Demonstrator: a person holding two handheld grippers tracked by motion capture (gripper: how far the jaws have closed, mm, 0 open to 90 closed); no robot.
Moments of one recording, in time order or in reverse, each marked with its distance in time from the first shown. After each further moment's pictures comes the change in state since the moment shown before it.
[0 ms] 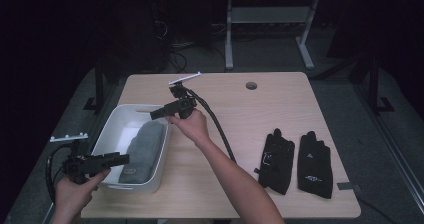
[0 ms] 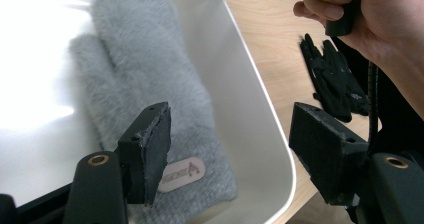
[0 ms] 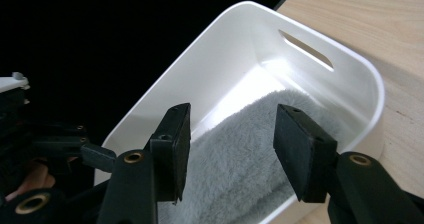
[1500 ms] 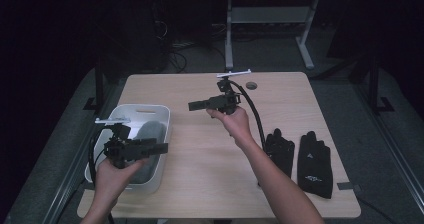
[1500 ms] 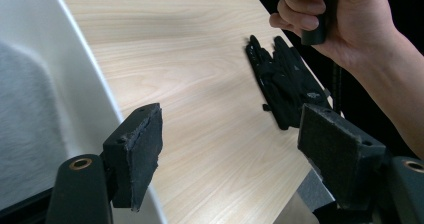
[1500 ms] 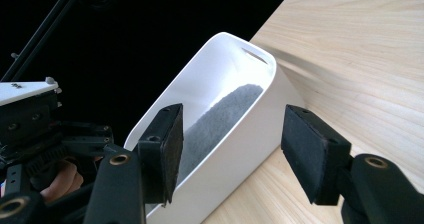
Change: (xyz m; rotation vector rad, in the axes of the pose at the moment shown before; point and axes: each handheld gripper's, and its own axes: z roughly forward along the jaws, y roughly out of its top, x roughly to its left) left arm -0.076 0.033 0.063 0.046 -0.112 0.132; right arm -0.037 -0.033 -0.114 -0.139 0.047 0.062
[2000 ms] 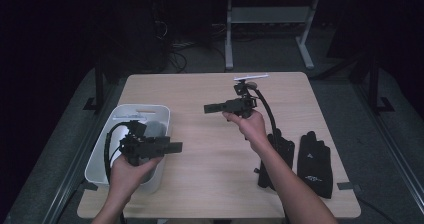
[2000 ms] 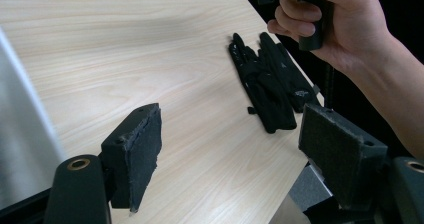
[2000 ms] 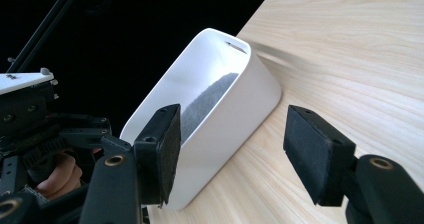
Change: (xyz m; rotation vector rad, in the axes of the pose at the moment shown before) left arm -0.020 0.009 0.027 0.024 -0.037 0.039; right arm -0.012 -0.017 -0.040 -0.019 -0.027 0.026
